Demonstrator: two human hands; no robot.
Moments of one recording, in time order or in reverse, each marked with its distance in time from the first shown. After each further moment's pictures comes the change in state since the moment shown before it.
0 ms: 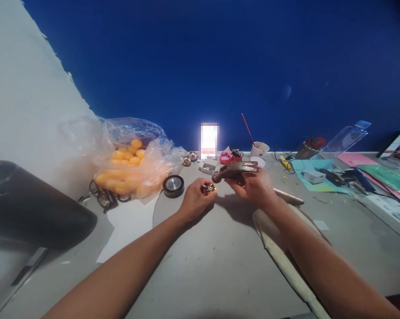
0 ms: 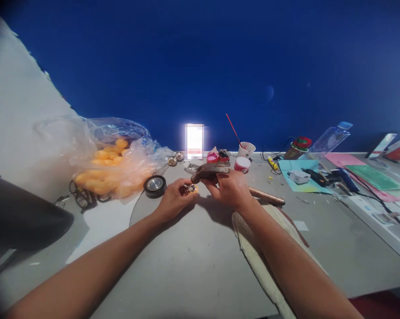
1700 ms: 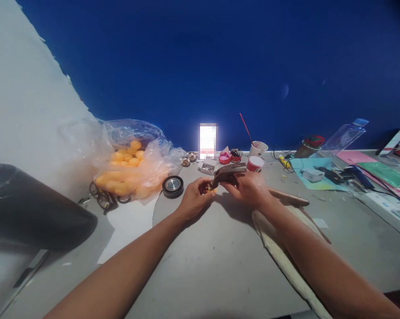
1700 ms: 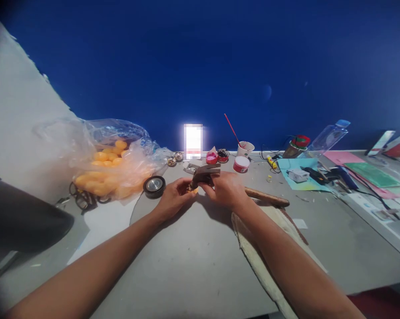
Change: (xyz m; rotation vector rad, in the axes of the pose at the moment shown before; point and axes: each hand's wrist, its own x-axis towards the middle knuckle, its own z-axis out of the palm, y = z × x) left_hand 0.003 0.001 -0.002 -0.280 -0.081 0.001; right_hand -0.002 0.003 0.009 0.003 0.092 -0.083
